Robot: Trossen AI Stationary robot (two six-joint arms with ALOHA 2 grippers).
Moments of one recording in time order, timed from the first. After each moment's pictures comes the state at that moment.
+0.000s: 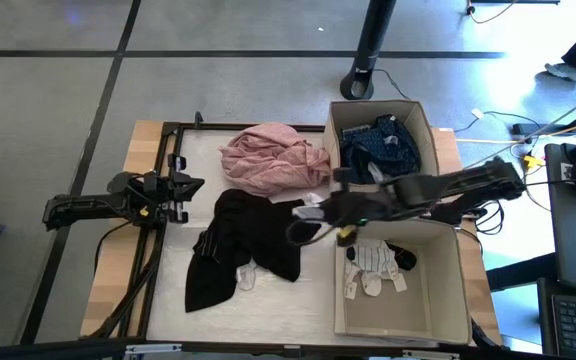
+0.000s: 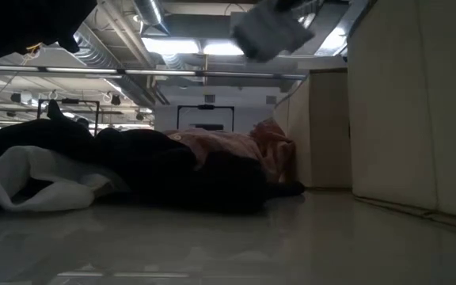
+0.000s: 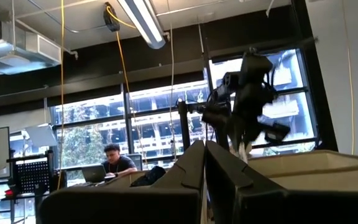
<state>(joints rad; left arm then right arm) 0.09 0.04 0.02 0.50 -0.02 0.17 0.27 1.48 1.50 -0.85 0.41 -0.15</state>
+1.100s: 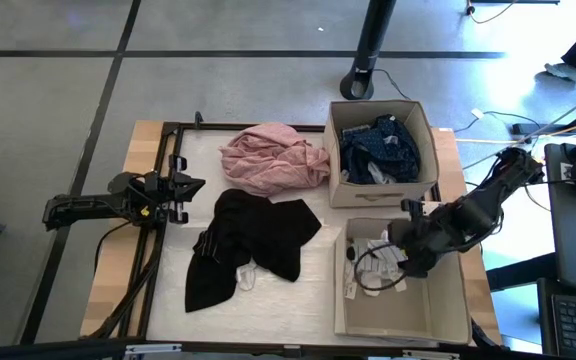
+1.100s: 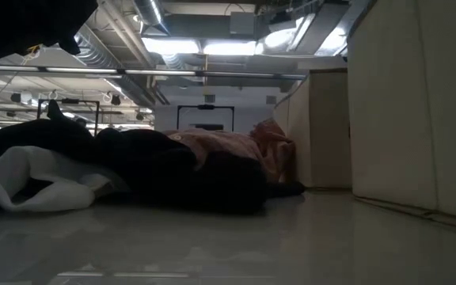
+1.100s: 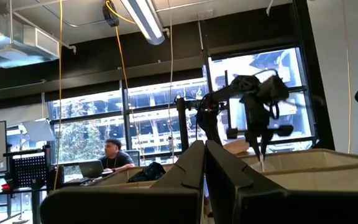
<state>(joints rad) 0.09 0.04 0.02 0.48 -0.02 0.15 0.67 1.21 1.30 -1.36 0.25 0.69</state>
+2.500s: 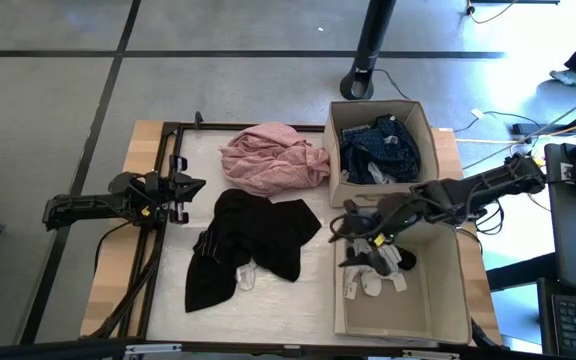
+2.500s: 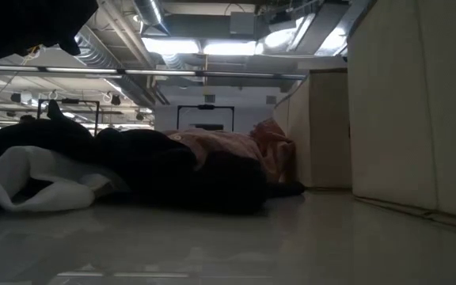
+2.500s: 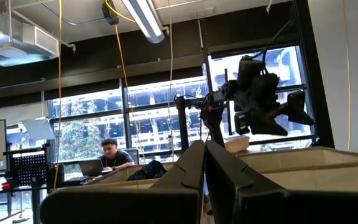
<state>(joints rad) 0.09 0.04 0.02 0.47 -0.02 0.15 0.34 1.23 1.18 -0.42 -0.14 0.22</state>
